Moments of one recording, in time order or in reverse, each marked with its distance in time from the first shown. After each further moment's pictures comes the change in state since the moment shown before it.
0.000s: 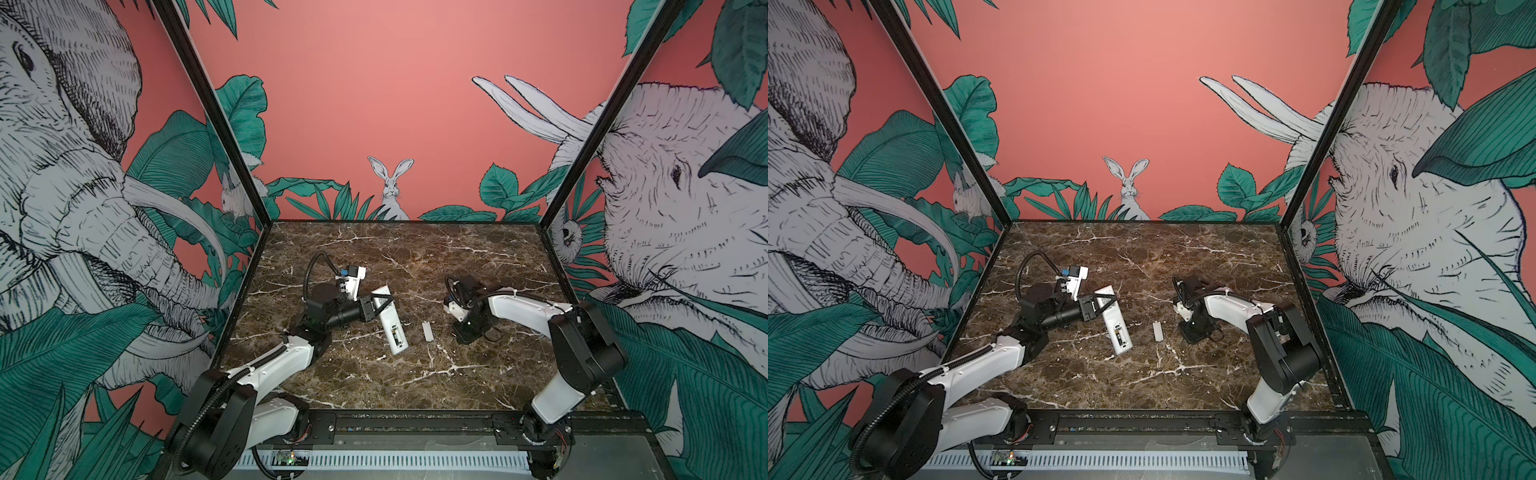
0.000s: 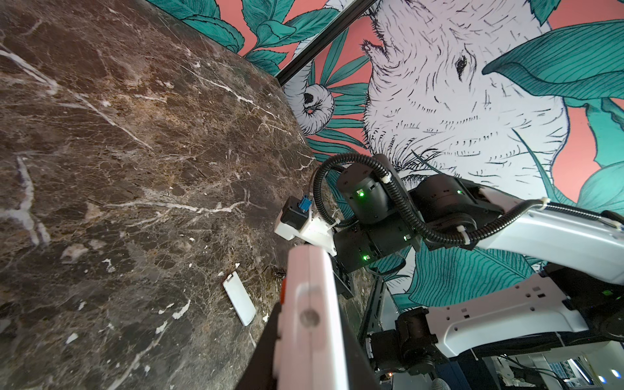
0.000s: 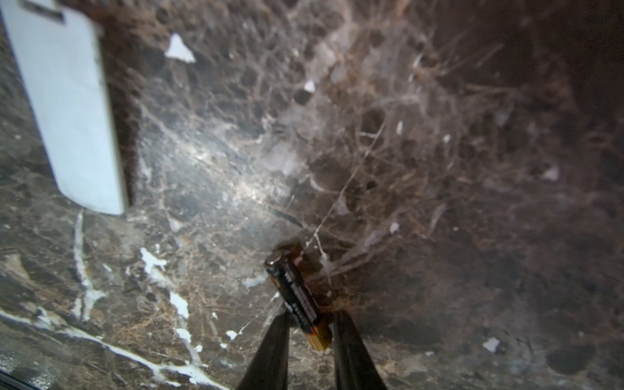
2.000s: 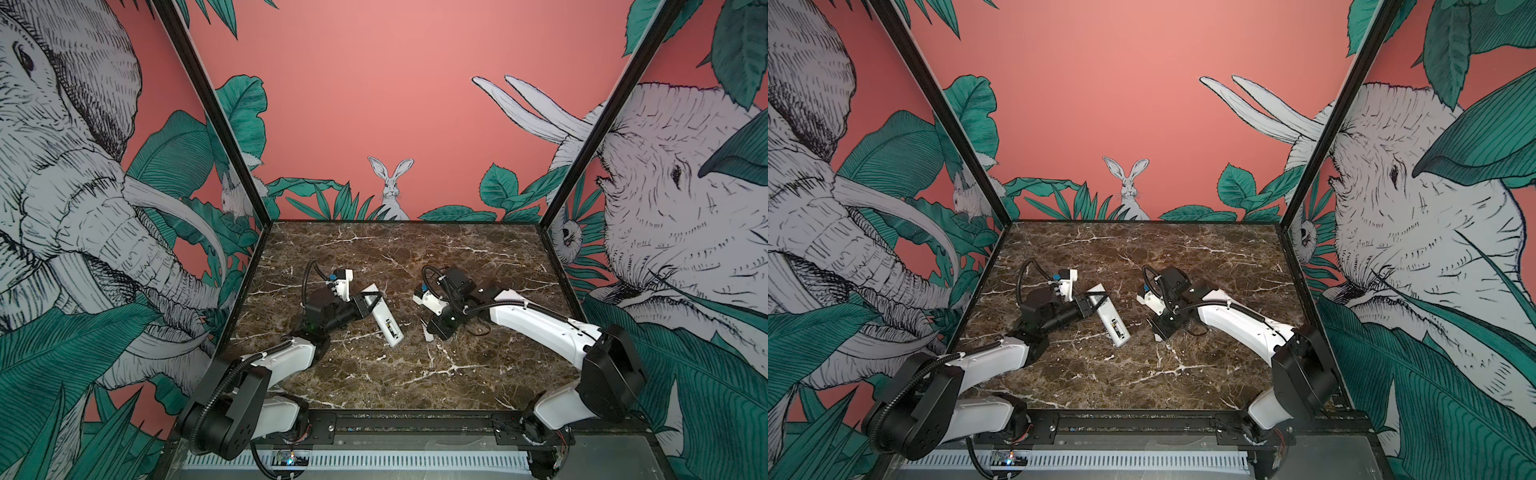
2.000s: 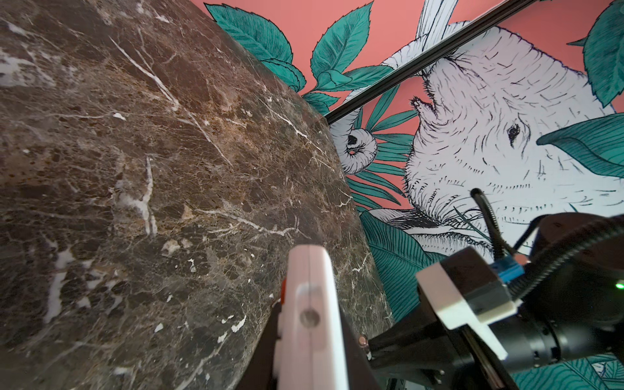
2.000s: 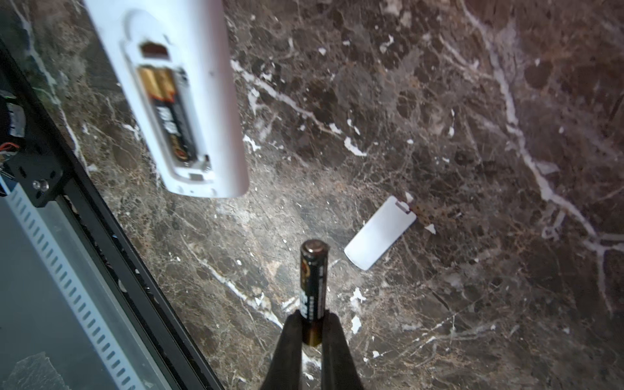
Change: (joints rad) left arm 0.055 0.106 -0.080 0.168 -0.157 -0.094; right arm 0.245 -0.156 0.181 0.000 -0.159 -0.028
